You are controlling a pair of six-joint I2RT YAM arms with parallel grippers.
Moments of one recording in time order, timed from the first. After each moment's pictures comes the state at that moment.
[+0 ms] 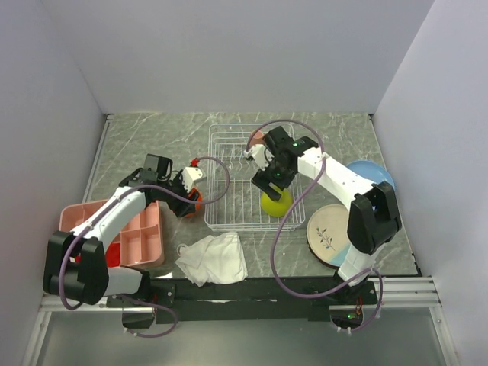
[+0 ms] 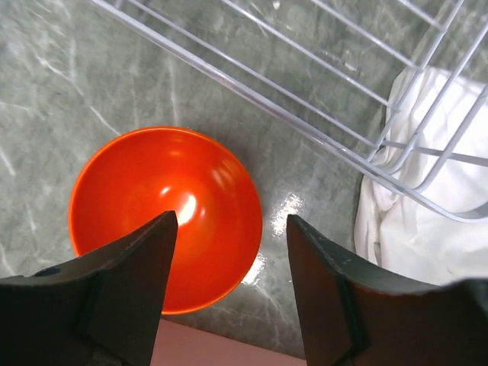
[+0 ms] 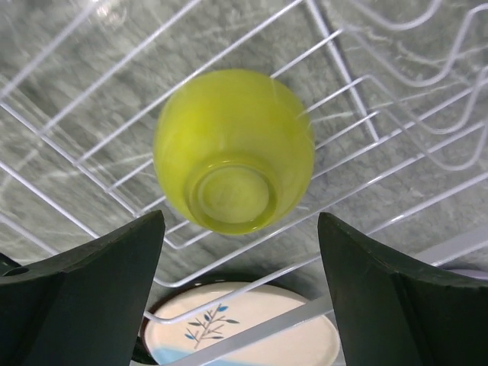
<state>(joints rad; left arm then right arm) -0.25 1.29 0.84 -0.54 0.52 0.62 0.55 1.73 1.44 -0.95 -0.07 -0.44</state>
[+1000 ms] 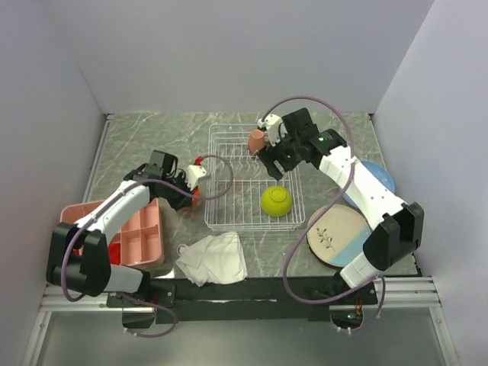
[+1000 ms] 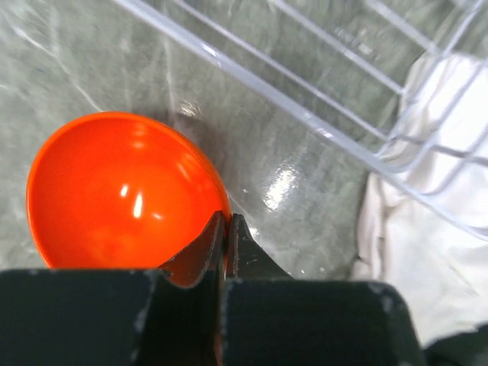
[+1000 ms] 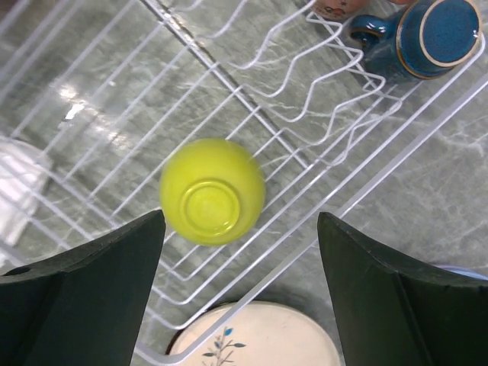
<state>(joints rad) -0.28 1.36 0.88 -0.58 0.44 0.61 0.49 1.57 1.52 -0.85 -0.11 -0.31</state>
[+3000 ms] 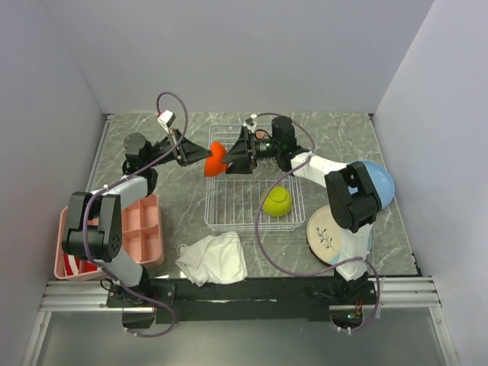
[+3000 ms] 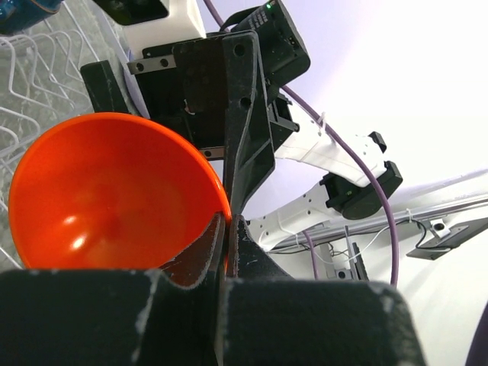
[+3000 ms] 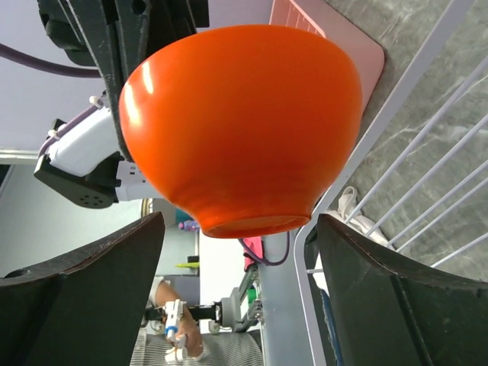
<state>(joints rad) -0.09 1.60 0.85 0.95 1.13 -1.35 0.44 1.97 1.31 0.43 -1.17 1.16</state>
